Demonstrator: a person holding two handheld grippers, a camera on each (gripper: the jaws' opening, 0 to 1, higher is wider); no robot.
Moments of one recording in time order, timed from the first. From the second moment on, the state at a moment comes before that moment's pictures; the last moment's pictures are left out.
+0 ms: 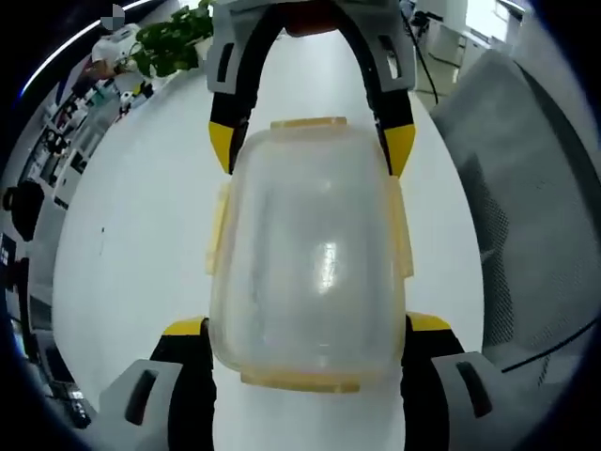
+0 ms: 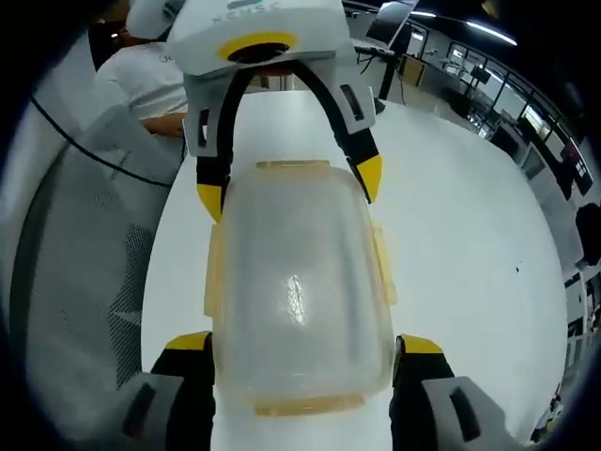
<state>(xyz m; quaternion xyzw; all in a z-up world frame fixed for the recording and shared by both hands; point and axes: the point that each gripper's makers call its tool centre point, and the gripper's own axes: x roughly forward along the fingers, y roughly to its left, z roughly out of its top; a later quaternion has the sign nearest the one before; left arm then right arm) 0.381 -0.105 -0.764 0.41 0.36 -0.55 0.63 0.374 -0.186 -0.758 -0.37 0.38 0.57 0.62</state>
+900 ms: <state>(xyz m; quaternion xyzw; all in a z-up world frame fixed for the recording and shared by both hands) 0.439 -0.064 -0.770 0.41 0.39 -0.55 0.61 0.435 -0.145 -0.760 -0.38 0.38 0.57 0.62</state>
